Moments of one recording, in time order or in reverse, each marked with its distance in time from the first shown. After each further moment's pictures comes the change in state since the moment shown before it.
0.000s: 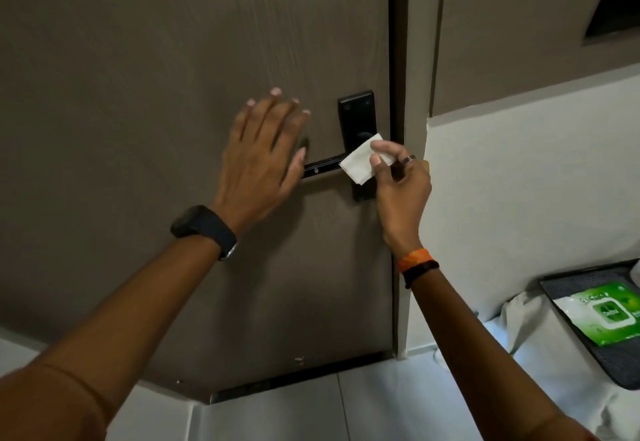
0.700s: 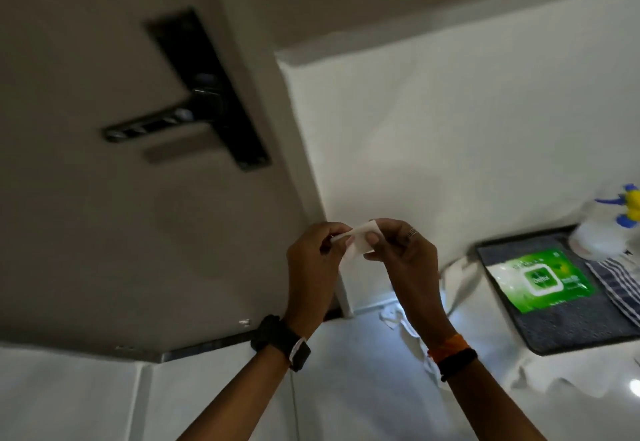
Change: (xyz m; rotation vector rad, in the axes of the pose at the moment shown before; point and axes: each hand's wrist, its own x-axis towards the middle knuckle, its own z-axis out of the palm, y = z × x) left_hand -0.049 0.313 0.109 -1.055 -0.274 -0.917; right_hand -0.009 0.144 -0.218 0.021 -0.255 0.402
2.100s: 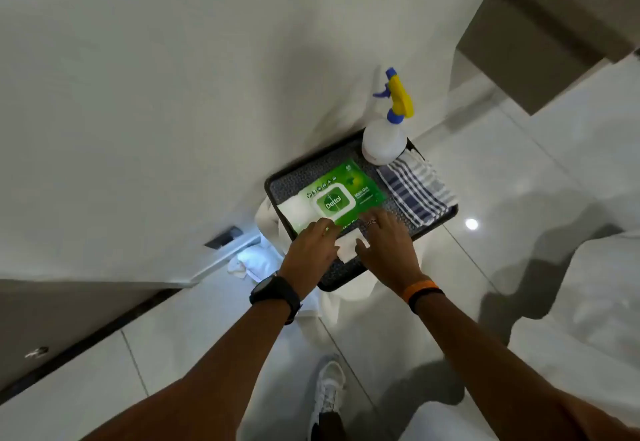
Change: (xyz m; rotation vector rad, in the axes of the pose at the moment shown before) left_hand -0.074 -0.048 0.465 0.524 -0.869 0.429; right_hand 0.054 0.215 -0.428 -1.311 -0.100 0.176
